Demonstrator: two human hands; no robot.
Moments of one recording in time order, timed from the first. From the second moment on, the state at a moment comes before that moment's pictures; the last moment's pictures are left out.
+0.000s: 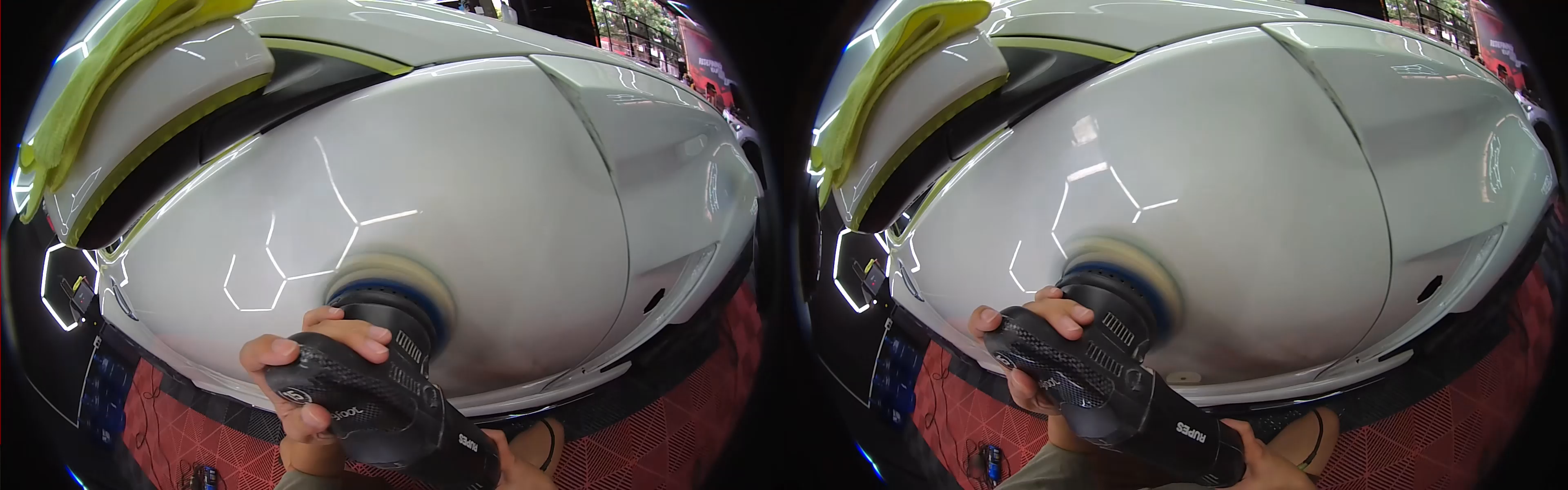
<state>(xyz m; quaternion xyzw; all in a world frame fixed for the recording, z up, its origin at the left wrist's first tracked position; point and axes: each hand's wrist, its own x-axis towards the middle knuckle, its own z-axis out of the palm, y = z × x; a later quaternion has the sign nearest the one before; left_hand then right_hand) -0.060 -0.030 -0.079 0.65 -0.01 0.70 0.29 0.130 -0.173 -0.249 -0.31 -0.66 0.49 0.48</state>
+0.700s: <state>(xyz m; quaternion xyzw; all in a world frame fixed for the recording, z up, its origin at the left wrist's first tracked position) 0.115 -0.050 -0.061 0.82 -0.06 0.52 0.21 0.255 -0.211 -0.296 -0.37 -0.66 0.49 0.44</state>
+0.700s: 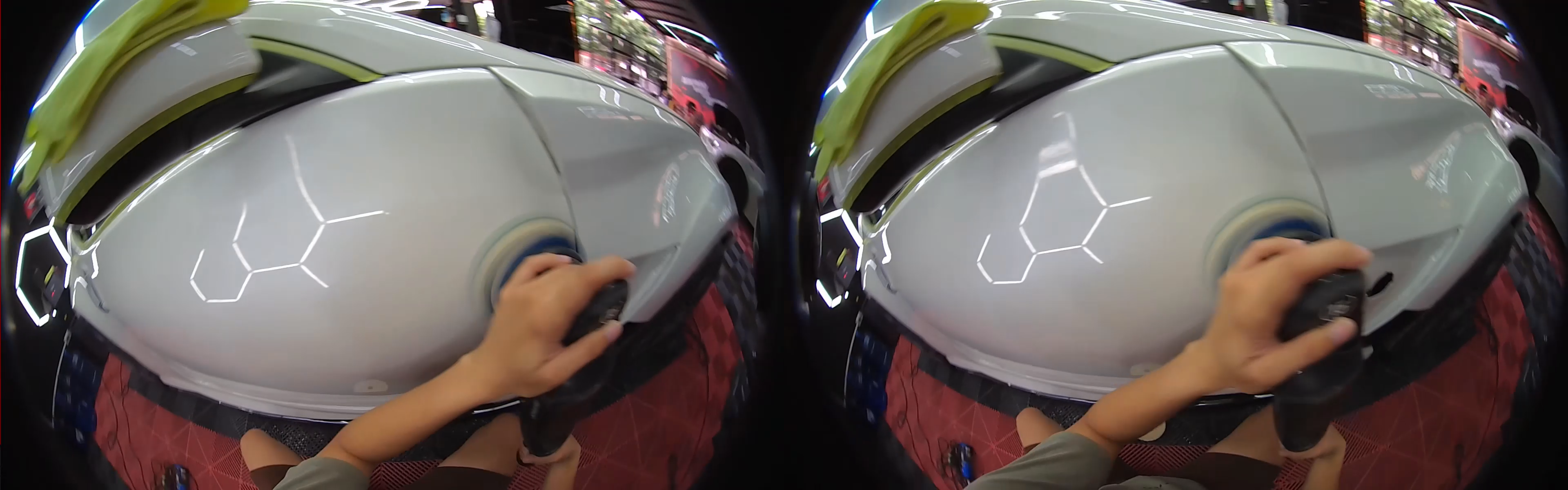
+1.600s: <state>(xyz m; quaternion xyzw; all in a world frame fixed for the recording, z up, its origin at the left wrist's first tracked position) -0.215 0.022 -0.014 0.70 -0.06 0.61 0.36 0.045 -0.142 -0.248 -0.56 -0.64 0.47 0.24</state>
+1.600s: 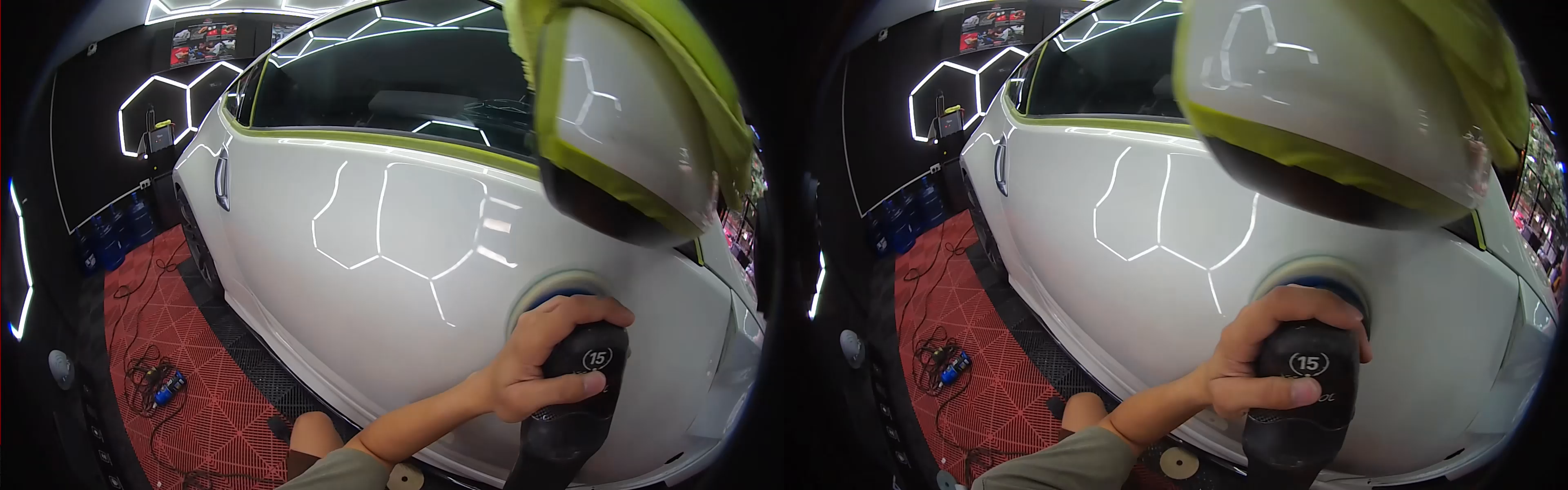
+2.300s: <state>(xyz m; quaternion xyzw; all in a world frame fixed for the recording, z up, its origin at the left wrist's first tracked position) -0.544 0.075 -0.030 0.54 -0.14 0.74 0.36 -0.306 -0.060 -0.165 -0.42 -0.77 0.38 0.29</state>
